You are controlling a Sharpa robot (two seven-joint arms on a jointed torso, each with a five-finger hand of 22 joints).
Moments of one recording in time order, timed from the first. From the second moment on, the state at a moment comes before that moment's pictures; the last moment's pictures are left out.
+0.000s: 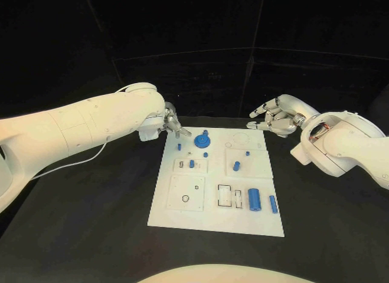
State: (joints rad) left arm 1.37 -0.55 -0.07 1.10 -1.00 0.20 -0.63; left_hand 1.09 -0.04 0.02 0.29 0.06 0.93 0.06 0.53 0.58 1.29 -0.01 1.14 1.01 1.47 -0.08 1.57 1.31 0.08 1.42 0.04 1.35 1.25; right arm 1.31 -0.87 -0.04 1.60 -1.06 -0.39 -0.19; right_hand 1.47 0.02 -0.22 0.29 0.34 0.84 0.17 0.17 0.07 1.16 0.08 1.04 0.94 1.47 0.01 1.23 1.08 0.09 1.22 0.11 1.25 1.04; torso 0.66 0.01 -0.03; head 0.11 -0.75
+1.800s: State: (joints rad) left arm 1.33 -0.43 -0.10 0.87 -1.03 0.32 -0.57; left_hand 1.14 -0.02 0.00 0.28 0.06 0.93 0.06 0.53 0.56 1.29 -0.01 1.14 1.00 1.47 -0.08 1.57 1.31 0.08 1.42 0.04 1.35 1.26; right arm 1.31 -0.85 -0.04 1.59 -1.06 -0.39 -0.19; right_hand 1.46 0.03 -0.22 0.29 0.34 0.84 0.17 0.17 0.07 1.16 0.08 1.04 0.94 1.47 0.01 1.23 1.09 0.09 1.22 0.11 1.25 1.04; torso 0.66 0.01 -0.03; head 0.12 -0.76
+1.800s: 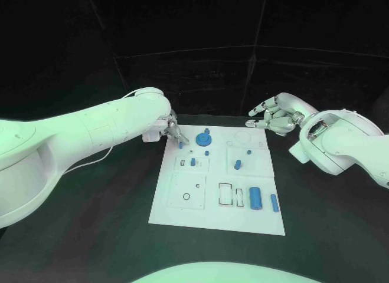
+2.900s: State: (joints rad) left arm 1.33 -0.42 -0.10 0.86 -1.03 0.35 -0.55; left_hand 1.39 0.05 0.18 0.16 0.06 0.92 0.06 0.51 0.52 1.28 -0.02 1.13 0.98 1.47 -0.08 1.57 1.31 0.08 1.42 0.04 1.35 1.26; right arm 1.31 -0.84 -0.04 1.59 -1.06 -0.39 -0.19; right_hand 1.46 0.03 -0.22 0.29 0.34 0.84 0.17 0.17 0.07 1.16 0.08 1.04 0.94 1.47 0.01 1.23 1.09 0.09 1.22 0.11 1.25 1.04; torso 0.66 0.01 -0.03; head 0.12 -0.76
